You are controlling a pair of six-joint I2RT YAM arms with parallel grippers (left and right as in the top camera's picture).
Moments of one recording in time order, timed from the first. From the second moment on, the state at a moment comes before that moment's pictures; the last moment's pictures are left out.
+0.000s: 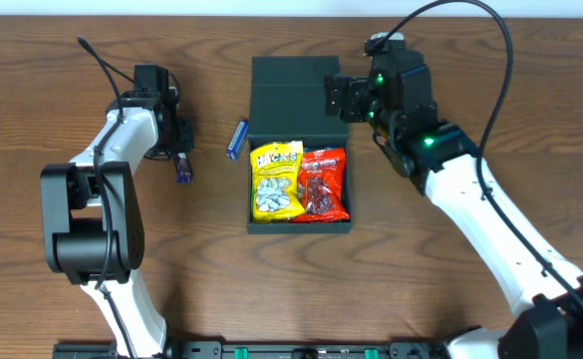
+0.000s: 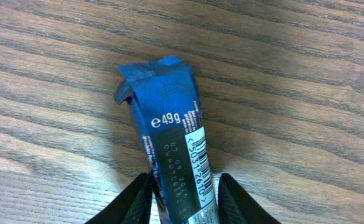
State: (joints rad) left arm 0.02 2.02 1.34 -0.59 0.00 -0.12; right arm 0.38 1.57 1.25 -0.24 0.02 0.37
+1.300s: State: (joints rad) left arm 0.02 2.01 1.38 -0.69 -0.01 -0.28; right arm 0.25 1.53 1.25 -0.30 0.03 0.37
